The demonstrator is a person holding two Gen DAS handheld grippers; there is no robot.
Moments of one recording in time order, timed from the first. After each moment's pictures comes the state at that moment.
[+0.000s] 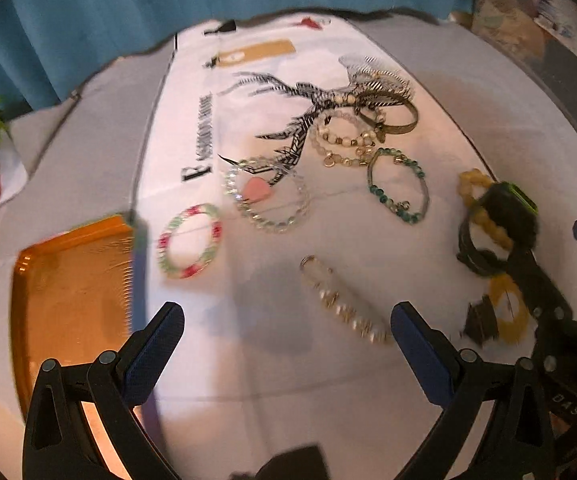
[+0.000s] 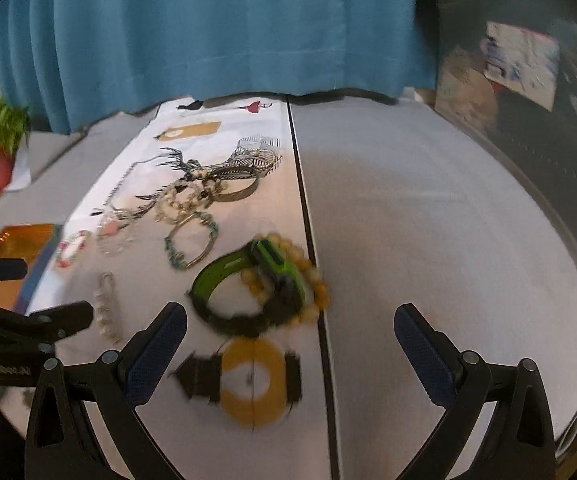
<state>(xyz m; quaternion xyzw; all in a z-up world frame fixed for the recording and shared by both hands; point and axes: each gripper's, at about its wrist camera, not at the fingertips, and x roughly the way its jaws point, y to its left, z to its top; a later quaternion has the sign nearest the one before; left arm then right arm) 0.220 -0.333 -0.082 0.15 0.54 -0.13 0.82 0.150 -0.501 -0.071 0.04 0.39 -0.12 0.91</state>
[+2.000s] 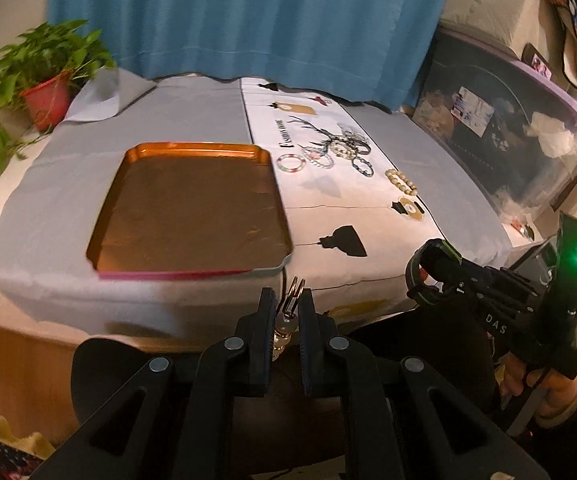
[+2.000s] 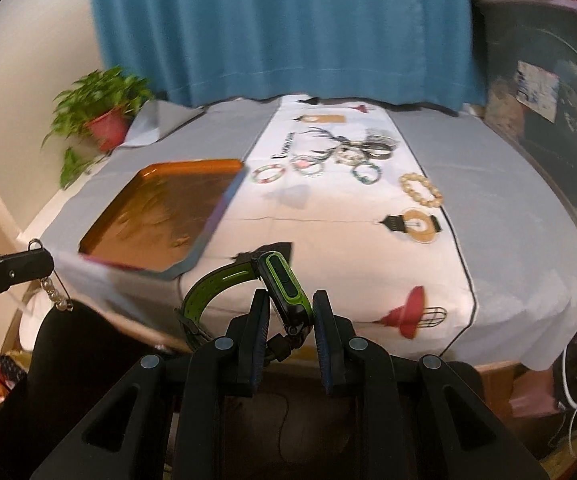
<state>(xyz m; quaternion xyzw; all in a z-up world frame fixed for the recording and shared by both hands) -0.005 -0.073 0.022 -0.01 0.43 -0.23 0.87 -0.038 -0.310 -0.012 0.04 0.38 0.00 0.92</state>
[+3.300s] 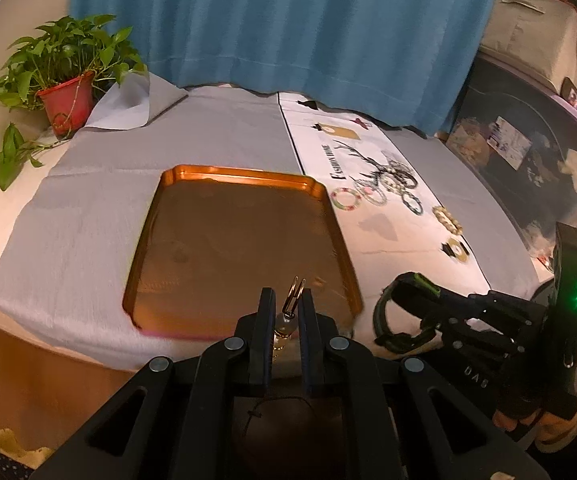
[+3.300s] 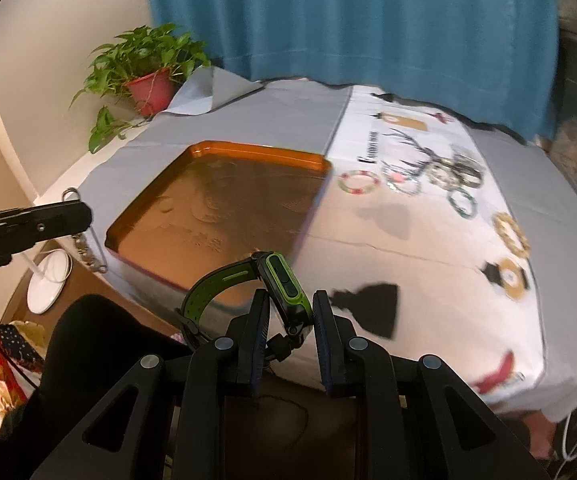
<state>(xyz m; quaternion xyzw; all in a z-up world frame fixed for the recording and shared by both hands) 0.074 -0.037 0.014 -0.02 0.42 -0.20 0.89 0.055 -0.229 -0.024 0.00 0.41 0.07 0.91</state>
